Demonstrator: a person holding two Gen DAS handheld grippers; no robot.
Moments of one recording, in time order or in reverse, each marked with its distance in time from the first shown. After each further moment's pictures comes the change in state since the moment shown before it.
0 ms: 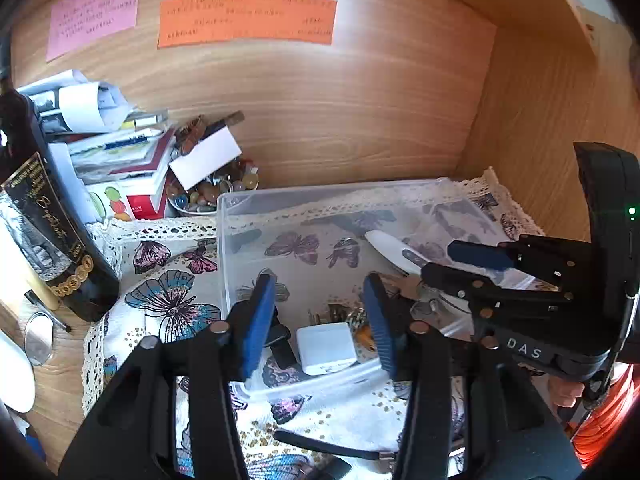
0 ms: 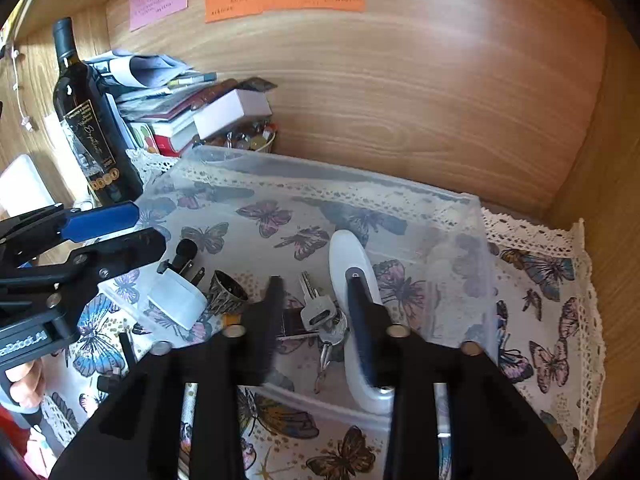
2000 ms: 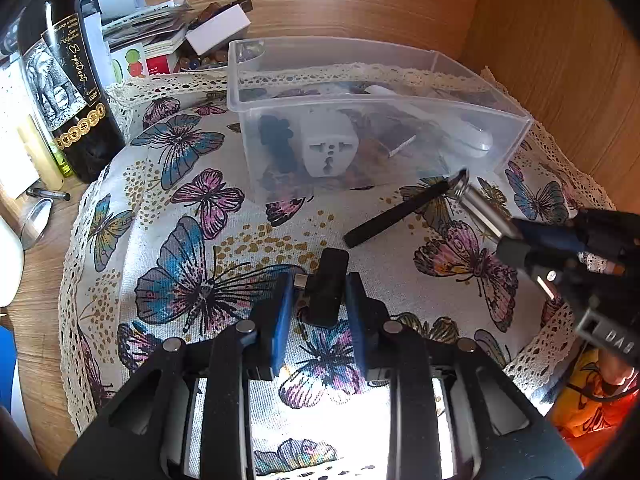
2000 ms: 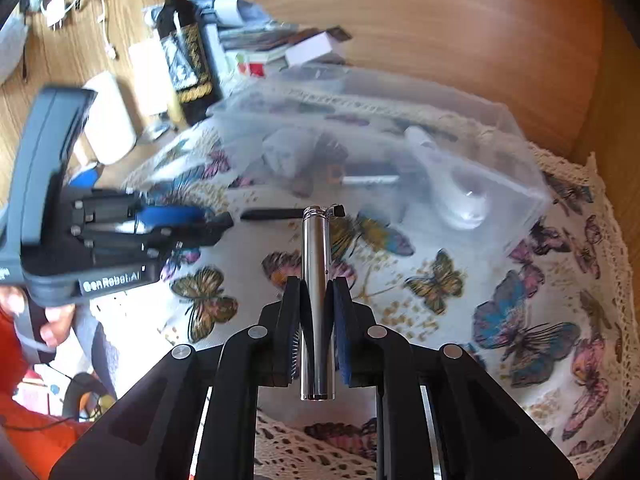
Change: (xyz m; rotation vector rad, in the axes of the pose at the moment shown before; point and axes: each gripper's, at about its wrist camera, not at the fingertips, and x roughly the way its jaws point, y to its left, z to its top) left arm -0.014 -0.006 -0.105 0.009 0.232 0.030; right arm -0.050 0.043 -0.097 -0.061 0.065 0.137
